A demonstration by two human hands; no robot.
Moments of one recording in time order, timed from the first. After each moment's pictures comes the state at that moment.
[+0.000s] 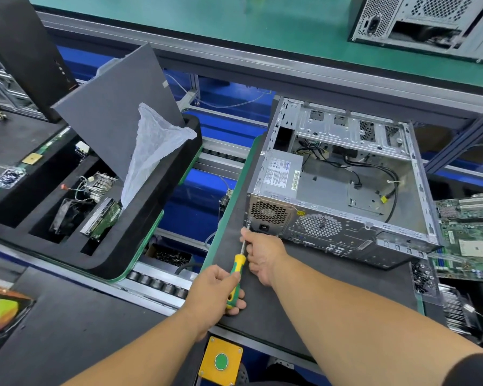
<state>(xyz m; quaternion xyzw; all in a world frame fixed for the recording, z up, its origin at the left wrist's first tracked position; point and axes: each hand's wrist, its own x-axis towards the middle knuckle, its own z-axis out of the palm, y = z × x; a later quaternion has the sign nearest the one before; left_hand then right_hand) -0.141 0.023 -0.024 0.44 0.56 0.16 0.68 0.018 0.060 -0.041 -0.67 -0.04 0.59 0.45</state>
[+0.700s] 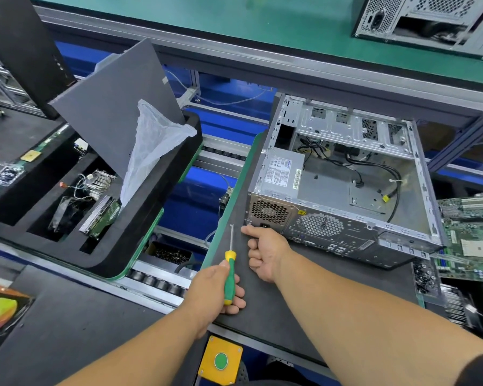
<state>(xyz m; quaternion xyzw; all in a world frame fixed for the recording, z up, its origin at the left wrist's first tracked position) -0.136 0.027 -0.018 0.39 0.58 0.15 0.70 0.026 0.063 -0.033 -0.62 0.03 0.63 0.46</state>
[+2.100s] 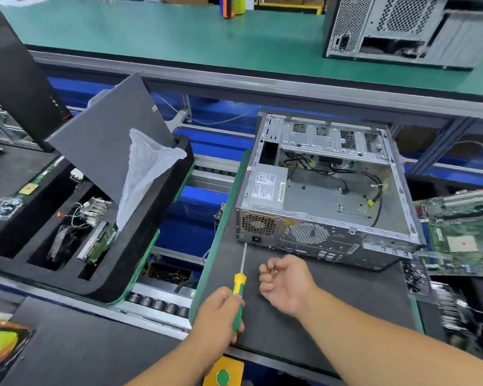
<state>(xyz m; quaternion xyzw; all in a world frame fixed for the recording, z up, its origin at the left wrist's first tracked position) -0.134 -0.005 0.012 0.49 0.56 0.13 0.65 0.055 -0.003 -0.031 -0.46 0.11 0.68 0.56</state>
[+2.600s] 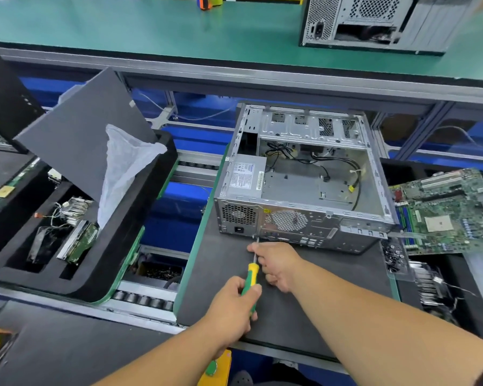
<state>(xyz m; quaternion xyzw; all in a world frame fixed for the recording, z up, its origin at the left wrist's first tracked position) -0.087 -0.023 0.012 0.55 0.53 0.04 0.64 0.081 0.000 -0.037 -0.69 -0.08 0.58 0.42</state>
